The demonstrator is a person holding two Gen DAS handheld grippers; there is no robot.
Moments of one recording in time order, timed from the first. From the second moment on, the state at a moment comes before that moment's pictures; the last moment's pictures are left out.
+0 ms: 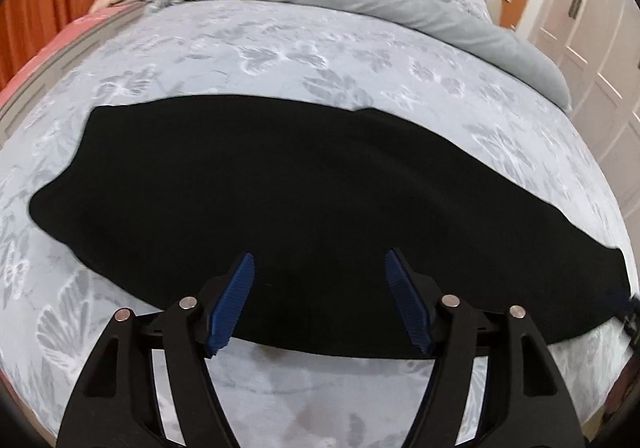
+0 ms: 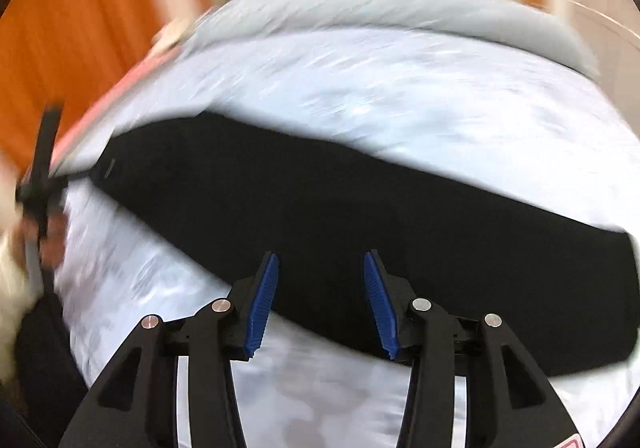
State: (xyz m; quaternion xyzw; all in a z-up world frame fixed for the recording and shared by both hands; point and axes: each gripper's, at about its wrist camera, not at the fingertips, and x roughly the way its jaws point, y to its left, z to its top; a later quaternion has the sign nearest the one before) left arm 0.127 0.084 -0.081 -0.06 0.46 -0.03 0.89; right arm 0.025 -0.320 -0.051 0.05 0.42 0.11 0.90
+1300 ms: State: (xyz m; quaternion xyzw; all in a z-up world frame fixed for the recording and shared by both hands) left arm 0.141 0.056 -0.114 0.02 0.49 -0.01 0.87; right arm 0.025 -0.558 -0.074 0.12 0.43 -0.20 0.87
